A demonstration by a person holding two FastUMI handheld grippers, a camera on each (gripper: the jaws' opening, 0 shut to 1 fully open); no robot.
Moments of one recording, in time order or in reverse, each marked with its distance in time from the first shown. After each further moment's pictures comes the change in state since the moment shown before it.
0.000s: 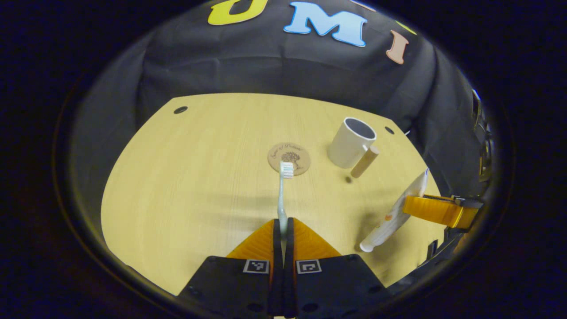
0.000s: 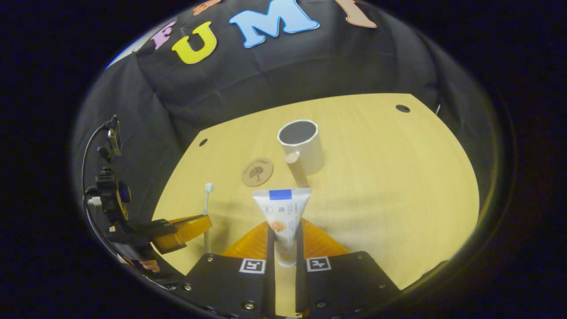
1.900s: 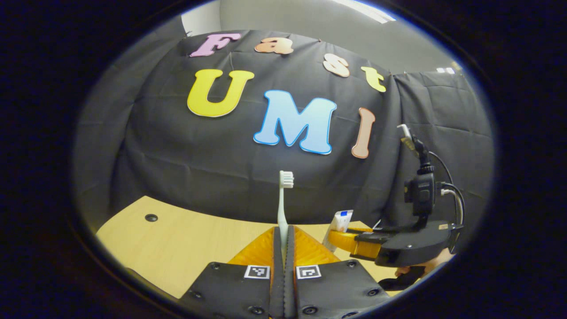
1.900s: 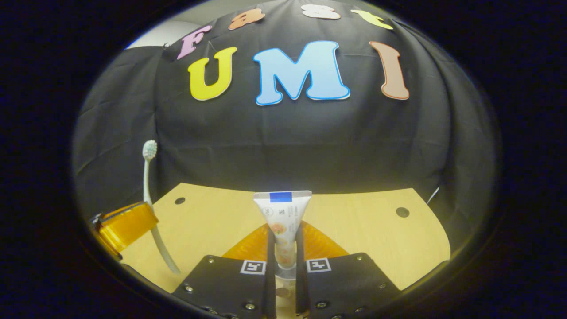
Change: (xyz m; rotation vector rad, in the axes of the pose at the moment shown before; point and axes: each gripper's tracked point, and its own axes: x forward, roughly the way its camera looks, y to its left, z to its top) left arm -0.051 -0.058 0.232 0.071 -0.725 -0.226; right arm 0.071 -0.001 0.187 -0.244 -0.402 -0.162
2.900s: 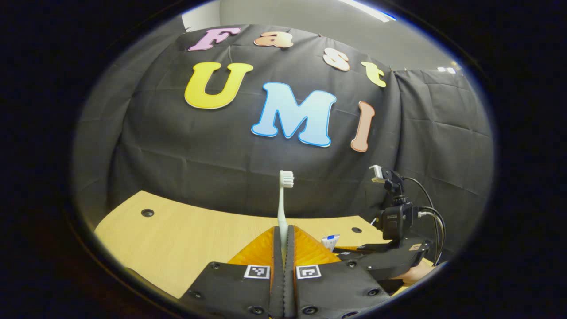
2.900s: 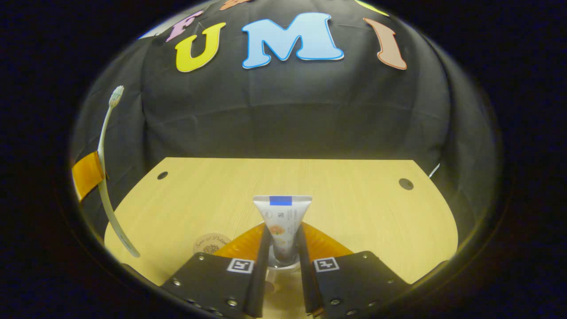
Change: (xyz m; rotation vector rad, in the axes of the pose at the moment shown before) left arm 0.008 -0.003 -0.011 -0.006 0.048 -0.013; right arm 0.029 -0.017 -0.060 0.031 0.151 -0.022
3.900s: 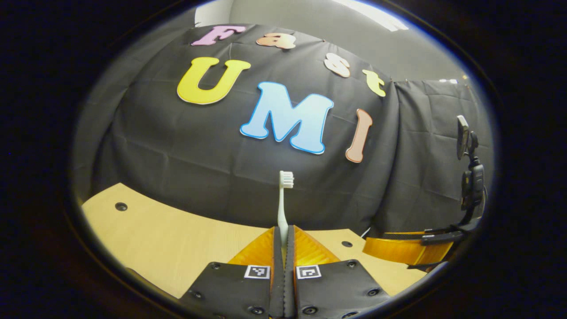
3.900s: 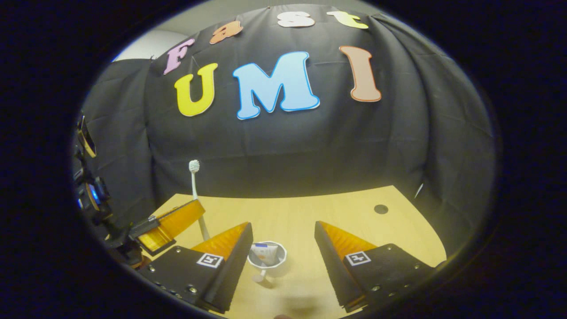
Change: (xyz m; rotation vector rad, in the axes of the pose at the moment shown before) left arm 0.070 -0.027 -0.005 -0.078 -0.081 -0.079; right arm -0.115 -0.039 0.063 0.060 -0.233 -0.025
